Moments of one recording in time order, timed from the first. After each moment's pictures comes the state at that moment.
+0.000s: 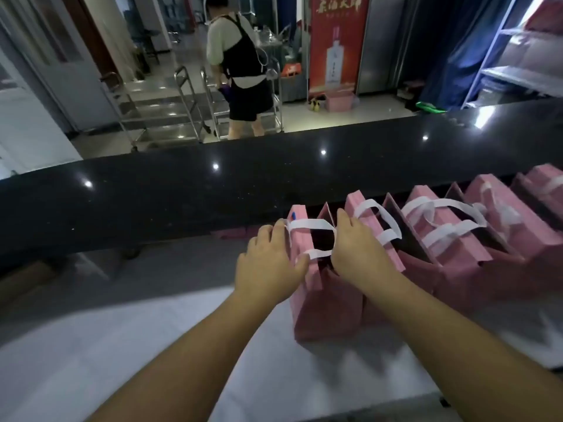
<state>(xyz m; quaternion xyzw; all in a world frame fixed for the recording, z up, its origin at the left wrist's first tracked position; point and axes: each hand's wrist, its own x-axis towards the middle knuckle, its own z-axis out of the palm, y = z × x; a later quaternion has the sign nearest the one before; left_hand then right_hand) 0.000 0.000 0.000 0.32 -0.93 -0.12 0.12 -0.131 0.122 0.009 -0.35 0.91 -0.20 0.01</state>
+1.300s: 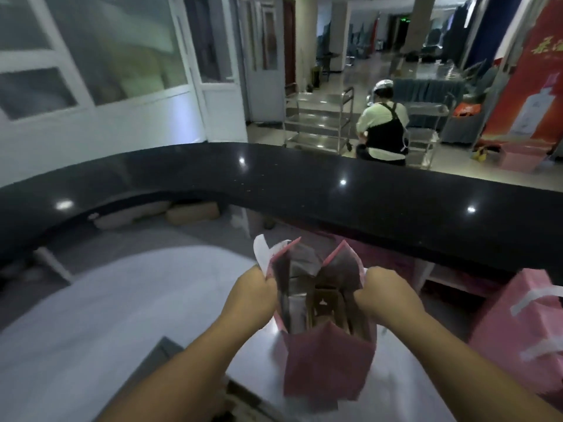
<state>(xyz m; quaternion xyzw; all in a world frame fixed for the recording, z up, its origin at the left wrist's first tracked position) 0.237 -0.039 0.019 0.63 -0.67 -0.33 0.23 0.006 0.012 0.020 -0.51 0.84 -0.09 0.14</state>
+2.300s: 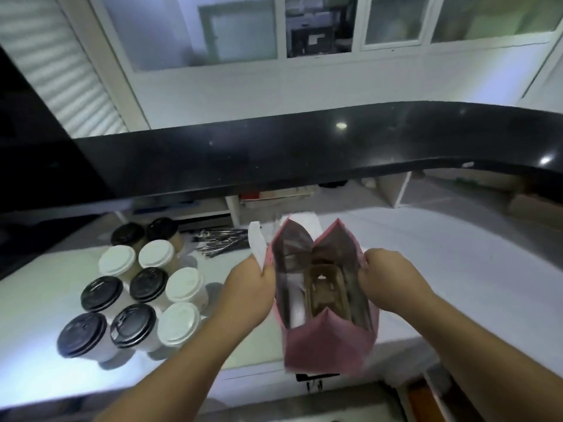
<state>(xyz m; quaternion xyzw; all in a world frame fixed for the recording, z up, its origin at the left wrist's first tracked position) 0.801 0.187 0.007 0.86 -0.32 -0.17 0.35 0.637 0.009 0.010 -0.86 0.48 0.02 0.20</state>
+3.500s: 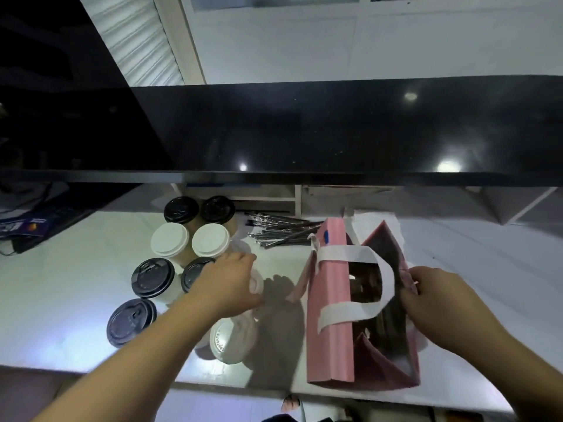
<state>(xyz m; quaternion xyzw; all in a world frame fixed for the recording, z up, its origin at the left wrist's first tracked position) 0.998 0.243 -0.048 0.90 -0.38 -0.22 -0.04 0.755 0.011 -0.016 -0.89 0.40 0.05 0.23</state>
